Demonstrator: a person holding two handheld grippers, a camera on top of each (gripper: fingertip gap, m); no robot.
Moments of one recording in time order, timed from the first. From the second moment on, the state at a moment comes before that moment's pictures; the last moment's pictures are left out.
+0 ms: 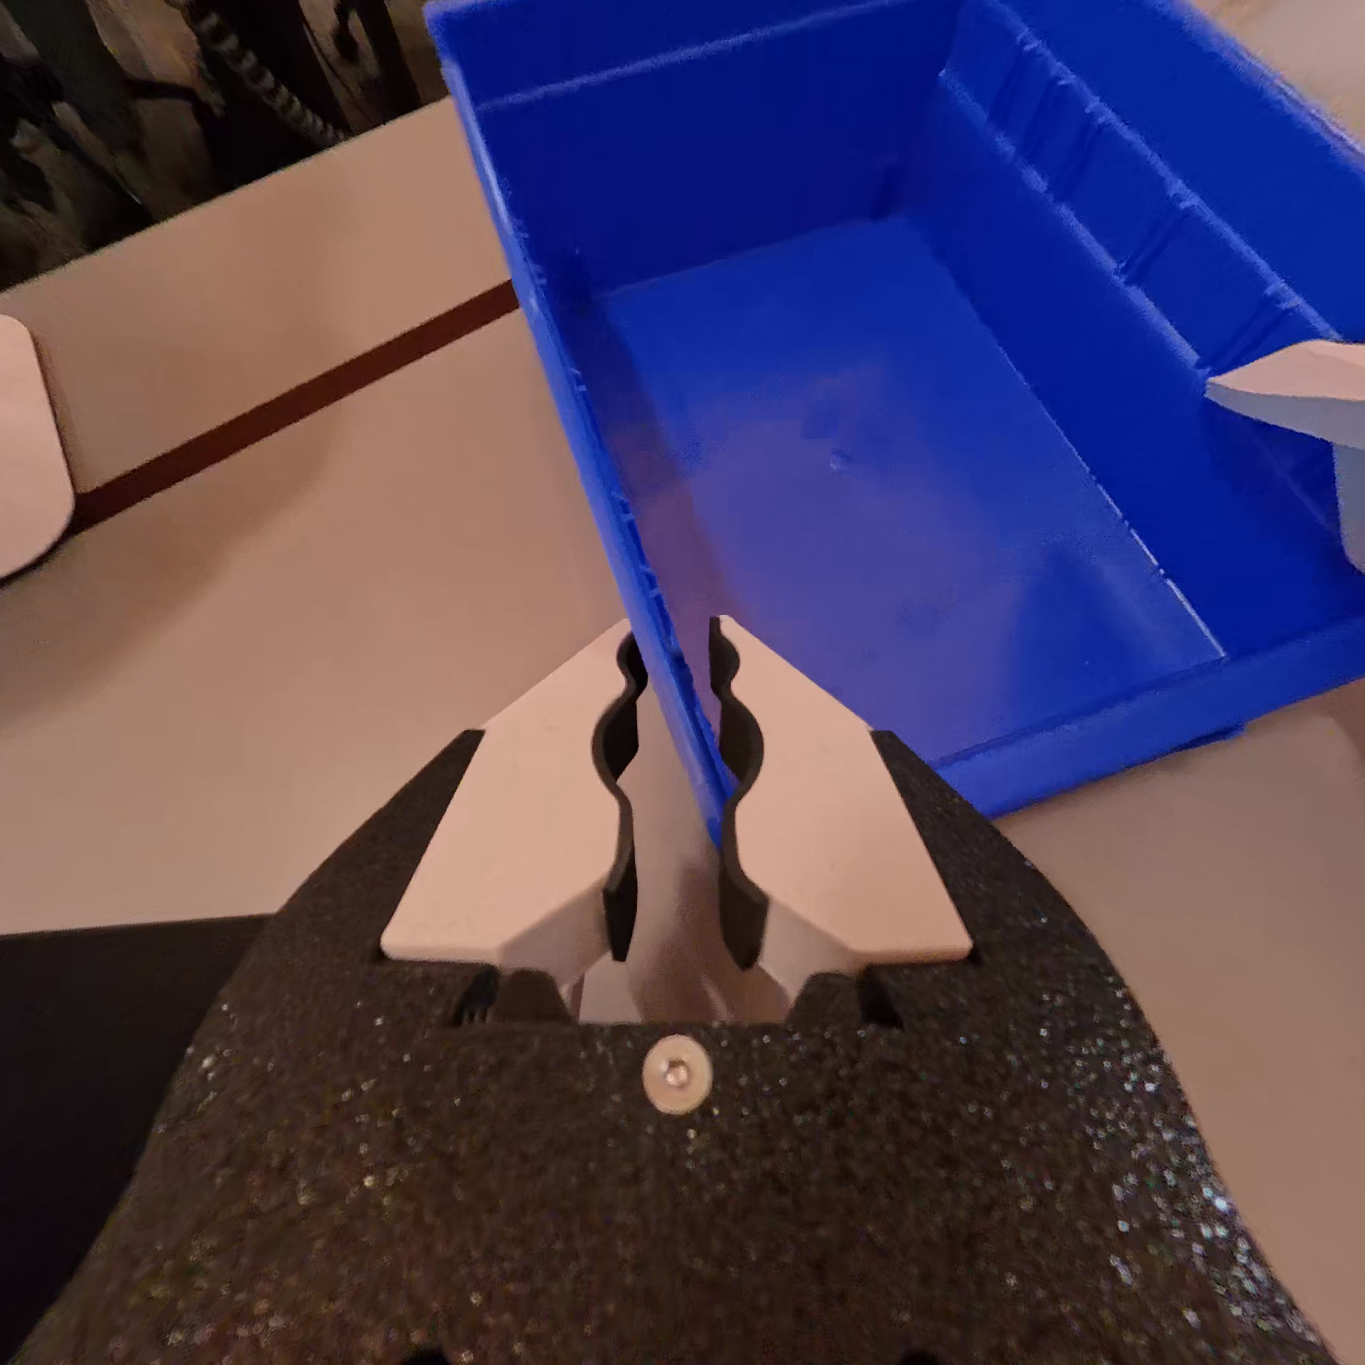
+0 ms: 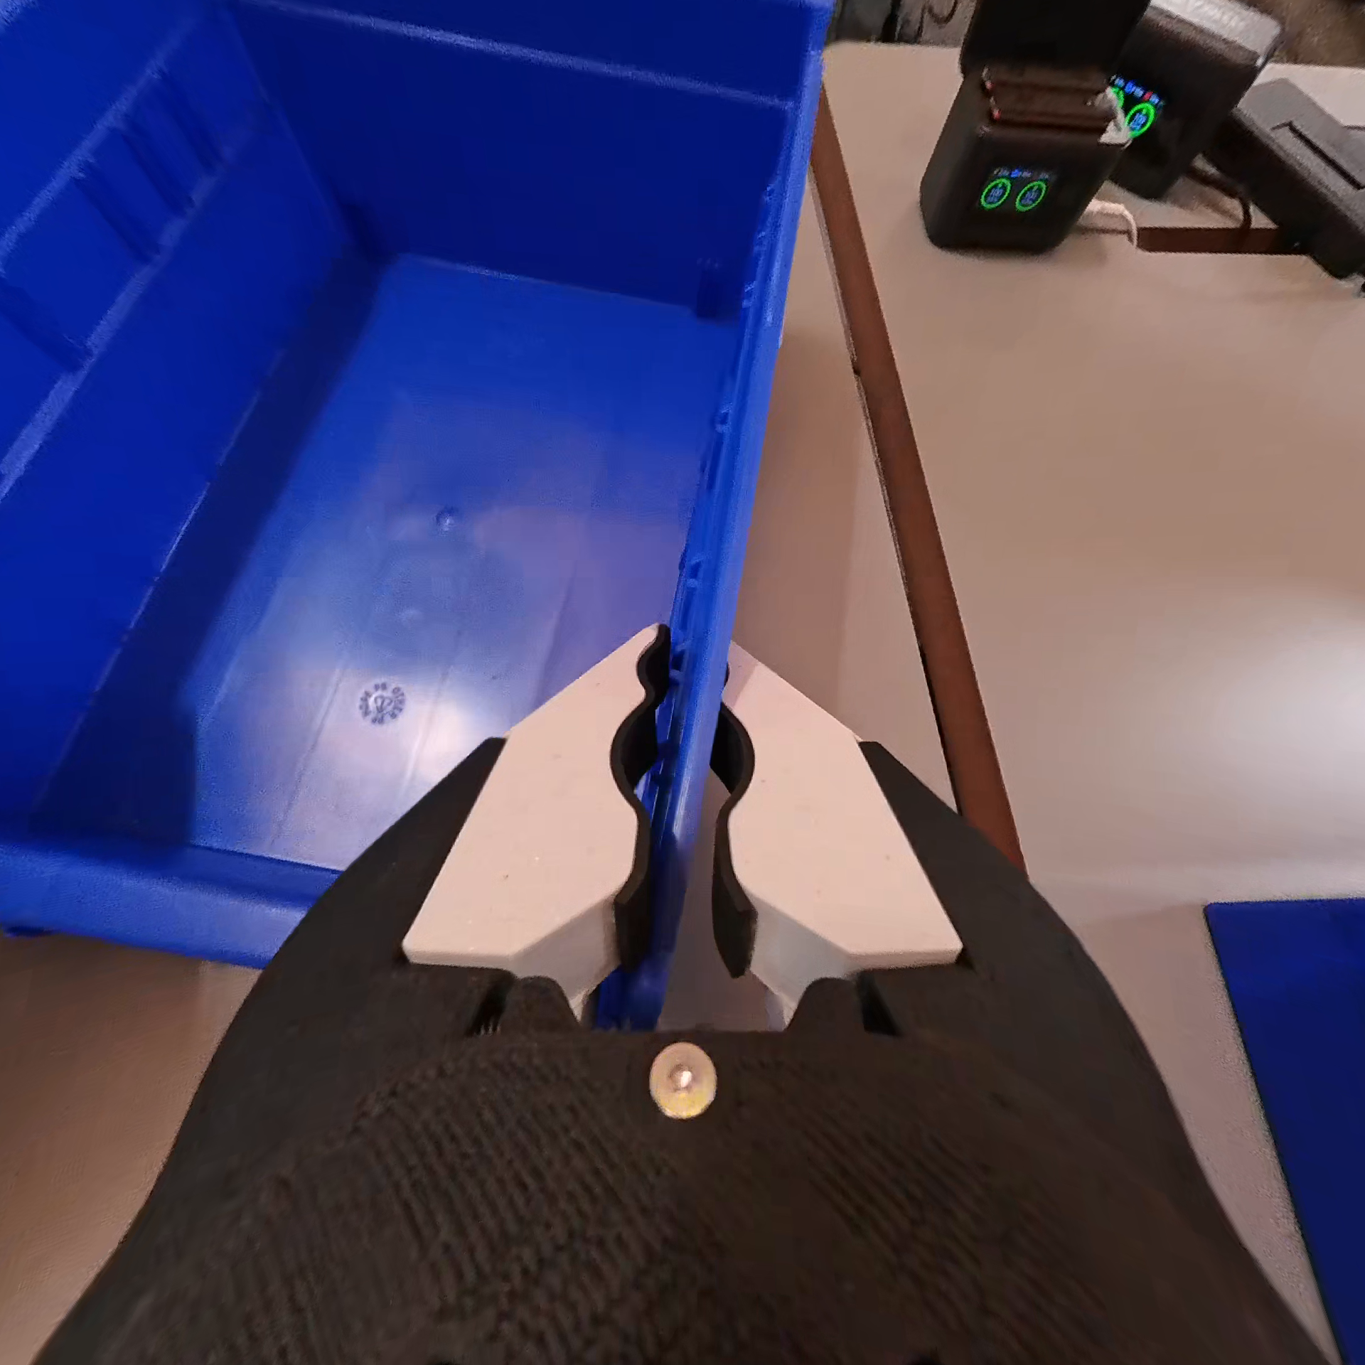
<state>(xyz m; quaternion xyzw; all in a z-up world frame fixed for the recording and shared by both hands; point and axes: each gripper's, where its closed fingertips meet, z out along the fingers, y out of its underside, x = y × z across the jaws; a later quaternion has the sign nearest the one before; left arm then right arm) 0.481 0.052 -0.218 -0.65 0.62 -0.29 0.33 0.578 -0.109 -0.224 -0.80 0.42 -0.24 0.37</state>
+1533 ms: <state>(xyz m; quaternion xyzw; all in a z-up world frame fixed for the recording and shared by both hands) -0.234 0.418 -0.221 -0.89 0.25 -0.15 0.34 0.010 0.330 -0.188 -0.85 0.03 0.05 0.53</state>
